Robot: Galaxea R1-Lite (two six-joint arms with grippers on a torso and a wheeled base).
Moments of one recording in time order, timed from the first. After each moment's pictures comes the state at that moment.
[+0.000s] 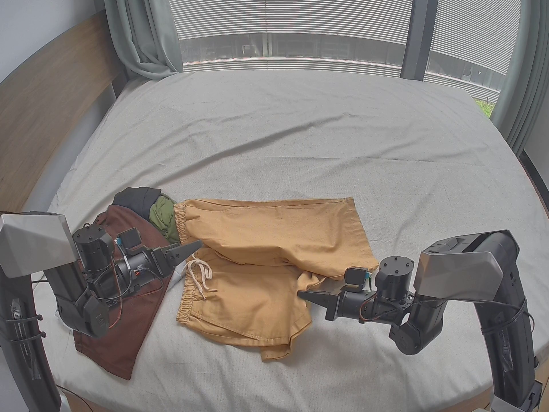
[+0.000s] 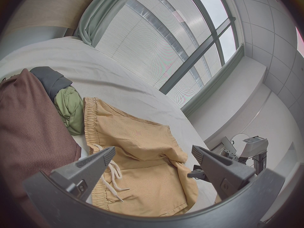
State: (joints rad) left arm -0.09 2.23 -0.53 -1.55 -0.61 -0.47; right arm 0.48 2.57 -0.80 -1.54 0.61 0.49
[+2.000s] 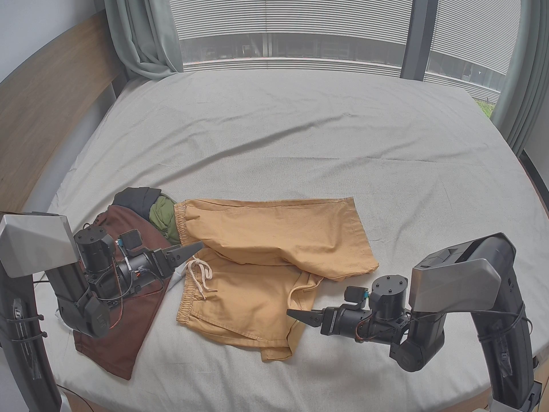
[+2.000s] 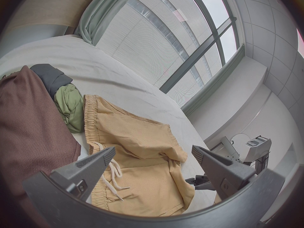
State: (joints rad) left arm -0.09 2.25 -0.53 -1.55 -0.61 -0.47; right arm 0.56 2.55 -0.66 -1.54 0.42 0.66
